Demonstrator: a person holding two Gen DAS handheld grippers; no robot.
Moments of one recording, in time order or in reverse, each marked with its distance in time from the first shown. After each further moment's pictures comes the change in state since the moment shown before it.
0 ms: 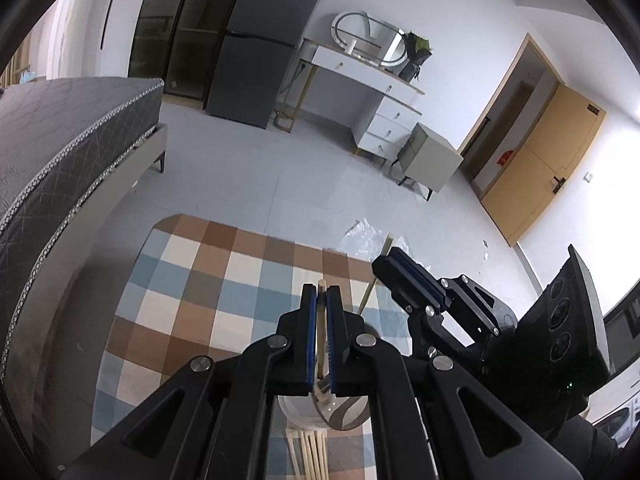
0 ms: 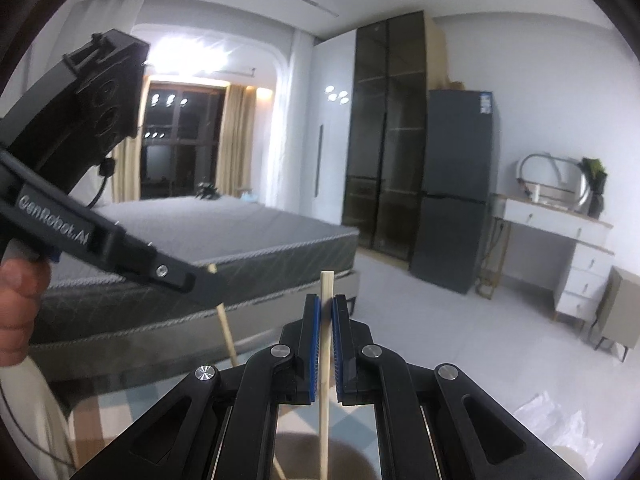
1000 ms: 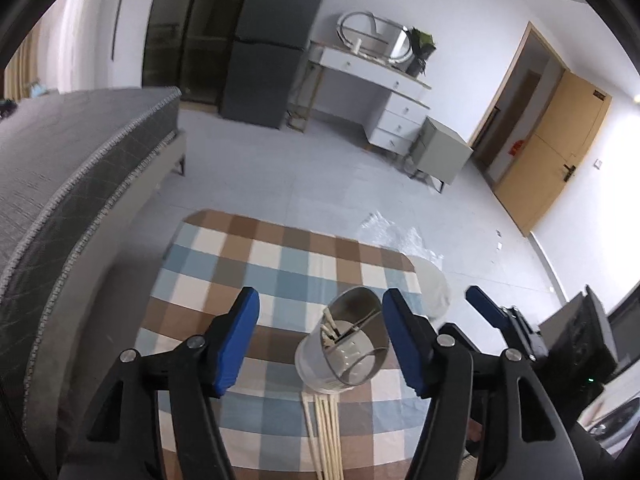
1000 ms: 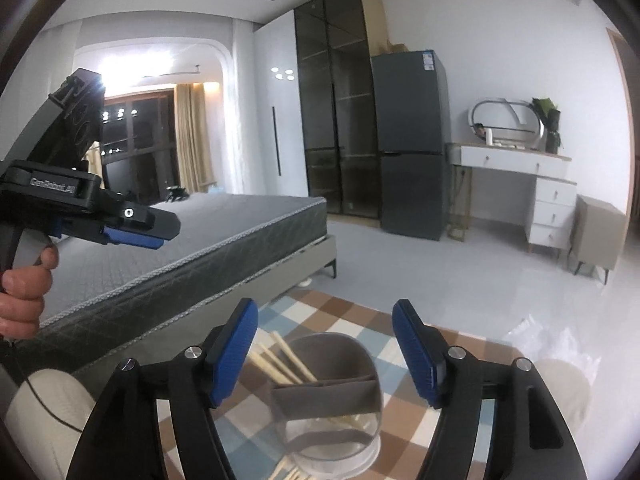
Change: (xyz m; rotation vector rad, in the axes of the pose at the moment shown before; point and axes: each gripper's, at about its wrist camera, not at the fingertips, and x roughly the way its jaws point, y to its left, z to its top) left arm -0.069 -0.023 -0.016 0.042 -0.010 0.090; right arm -0.095 -0.005 -0.003 0.210 0.092 -0.112
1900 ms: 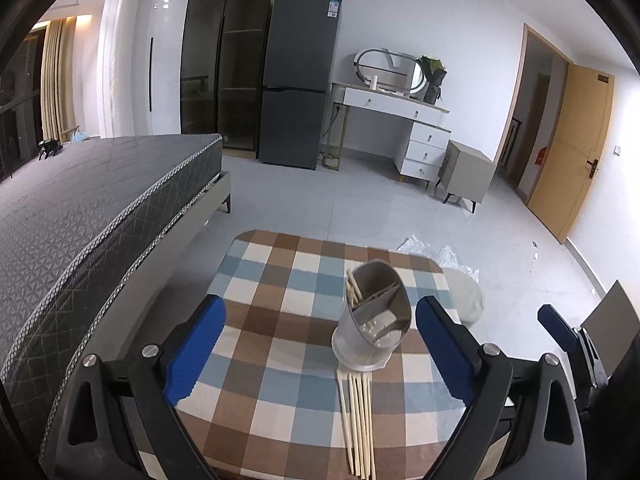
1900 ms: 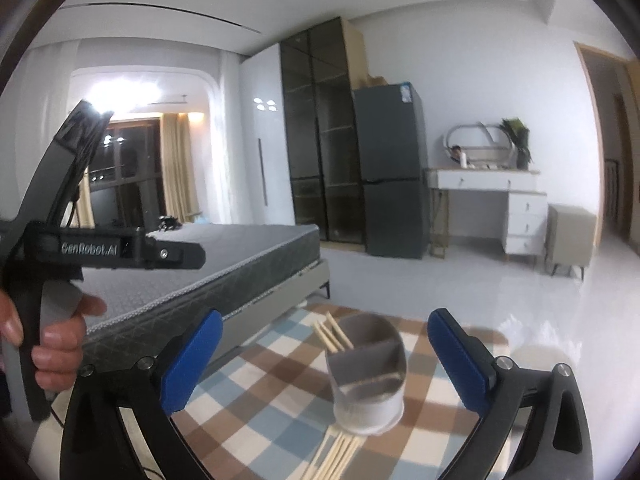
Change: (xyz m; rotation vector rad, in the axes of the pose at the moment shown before) left arm -0.038 -0.011 -0.076 0.062 -0.161 0.172; right arm -0.094 0.066 -0.030 0.057 -0.099 -0.091
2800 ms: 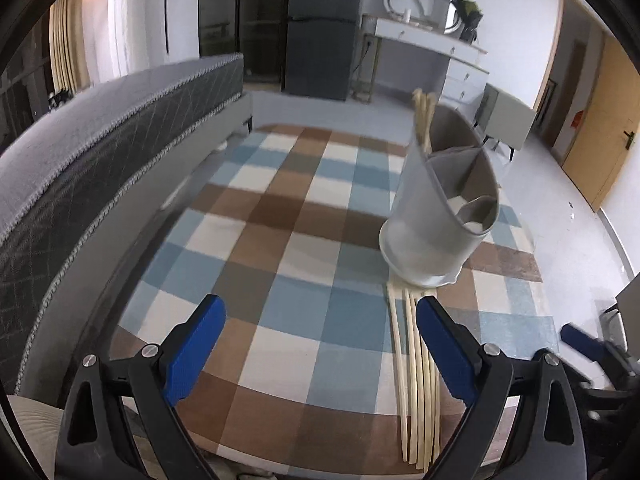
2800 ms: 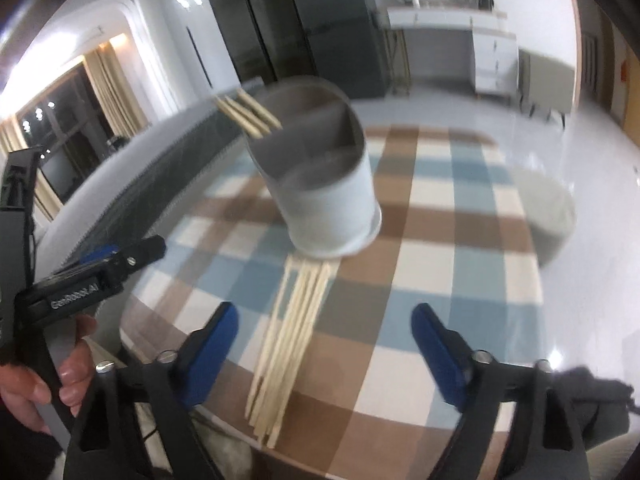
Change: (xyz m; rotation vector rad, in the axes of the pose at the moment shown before) left arm 0.102 0.019 -0.115 -0.037 0.200 0.093; right arm 0.064 -0.049 -0.134 0.222 0.562 -0.094
